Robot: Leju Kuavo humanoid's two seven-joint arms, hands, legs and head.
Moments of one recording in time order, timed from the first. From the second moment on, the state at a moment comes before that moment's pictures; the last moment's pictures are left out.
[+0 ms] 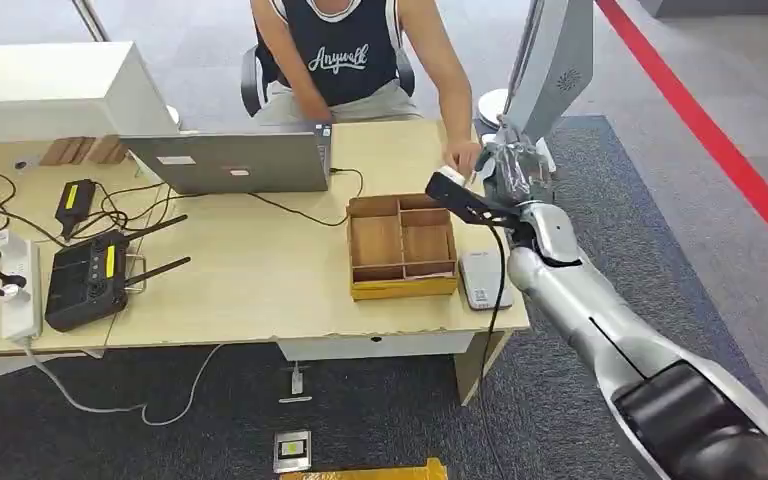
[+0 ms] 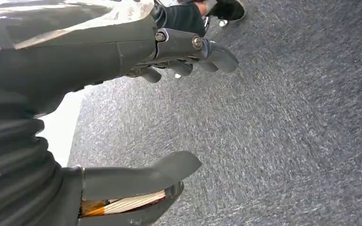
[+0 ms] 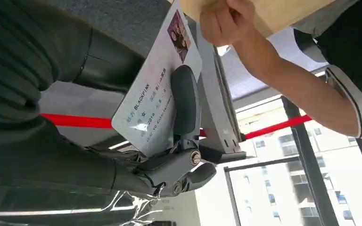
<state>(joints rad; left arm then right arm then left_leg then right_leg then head) -0.11 -0.08 0.75 -0.14 -1.52 0.38 0.00 -0.89 -0.23 0.70 -0.68 0.69 -0.47 0.21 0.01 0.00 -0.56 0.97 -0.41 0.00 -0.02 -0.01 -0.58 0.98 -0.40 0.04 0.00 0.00</state>
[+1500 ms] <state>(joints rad) -0.12 -0.08 0.77 -0.14 -1.49 0.39 0.03 -0.64 -0.24 0.66 -0.62 0.58 -0.44 0.10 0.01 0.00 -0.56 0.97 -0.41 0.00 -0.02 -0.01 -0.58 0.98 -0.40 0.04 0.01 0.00</state>
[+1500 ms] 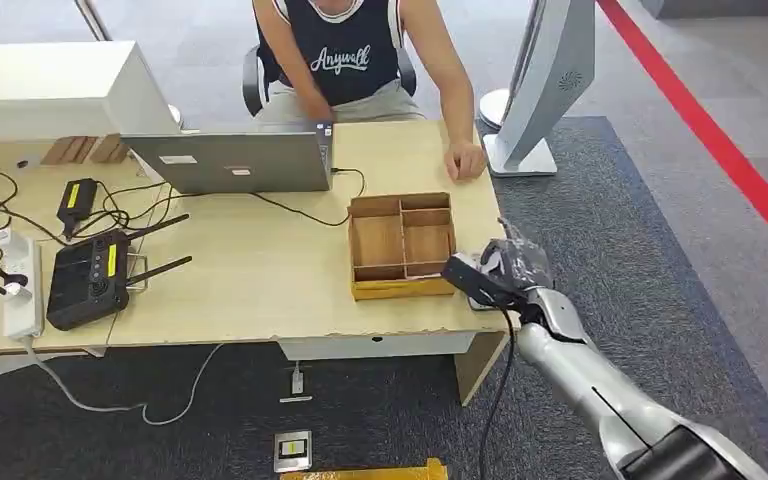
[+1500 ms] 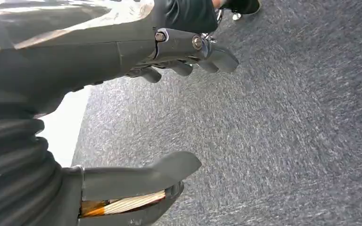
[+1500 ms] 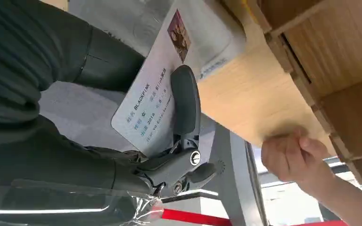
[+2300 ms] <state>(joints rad) -0.12 -0.08 0.77 -0.14 -1.49 0.39 0.03 -0.62 -0.23 0.67 -0.58 0.58 -0.45 0.10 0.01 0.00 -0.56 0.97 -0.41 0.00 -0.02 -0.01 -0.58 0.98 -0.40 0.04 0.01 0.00</state>
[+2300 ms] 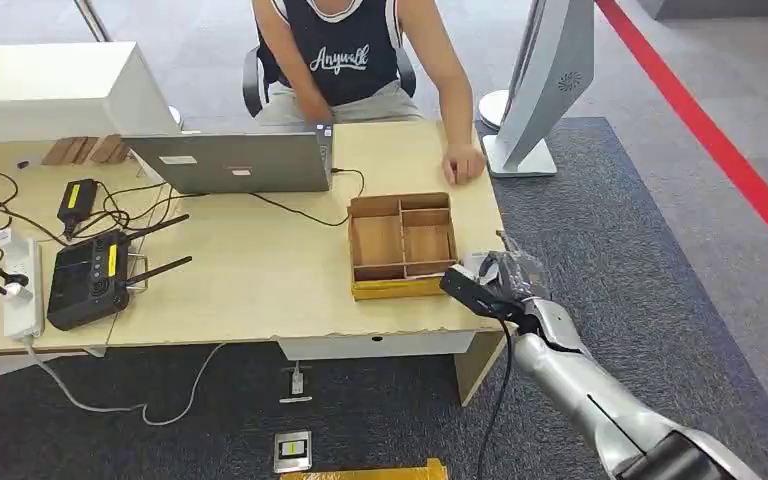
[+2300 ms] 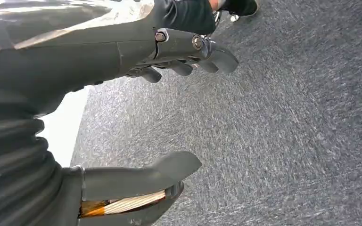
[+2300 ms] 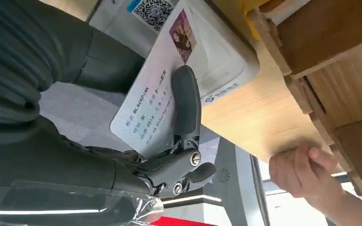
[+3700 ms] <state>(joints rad) -0.12 -0.09 0.77 -0.14 -1.55 0.38 0.01 -0.86 -0.25 0.63 -0.71 0.51 -0.51 0.13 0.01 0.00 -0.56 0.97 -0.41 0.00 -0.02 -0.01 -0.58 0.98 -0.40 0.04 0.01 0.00</state>
